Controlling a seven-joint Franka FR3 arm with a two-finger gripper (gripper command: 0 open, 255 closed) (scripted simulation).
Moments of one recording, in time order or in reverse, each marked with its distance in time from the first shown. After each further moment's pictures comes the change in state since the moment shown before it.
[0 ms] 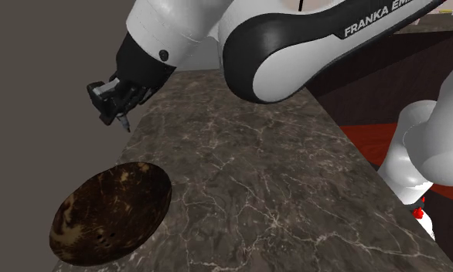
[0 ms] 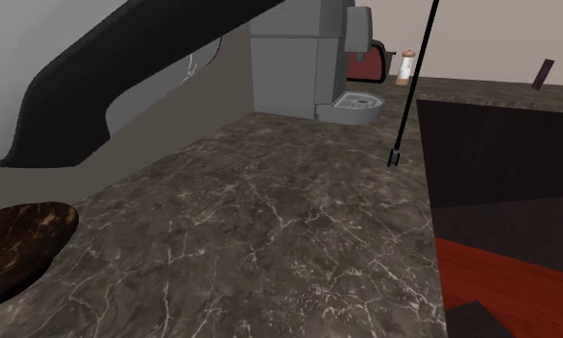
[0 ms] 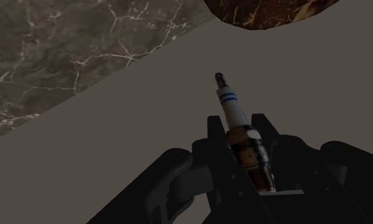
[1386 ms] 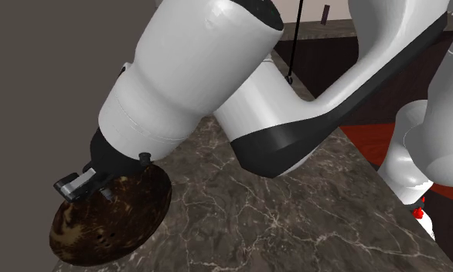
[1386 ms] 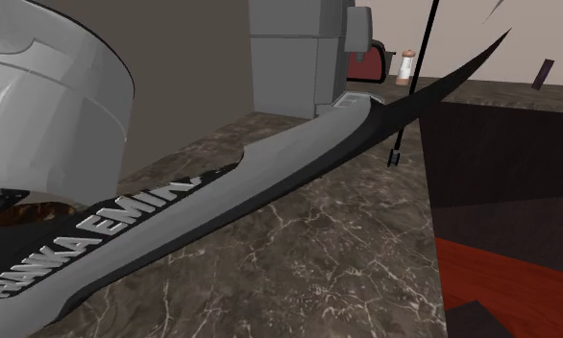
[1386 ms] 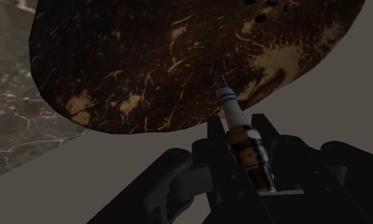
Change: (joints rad) arm 0.073 0.156 0.110 0.036 -0.497 -0.004 0.544
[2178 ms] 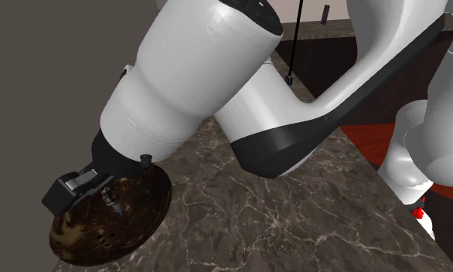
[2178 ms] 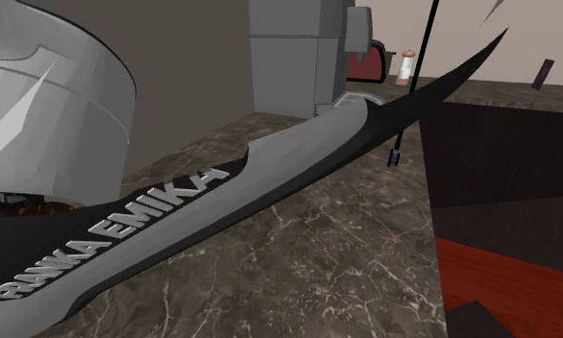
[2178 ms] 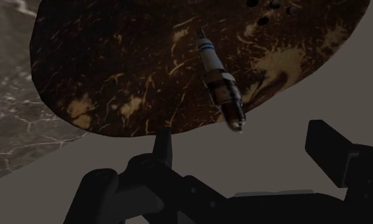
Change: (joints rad) arm 0.000 0.003 -0.002 -0.004 -0.010 0.006 0.008
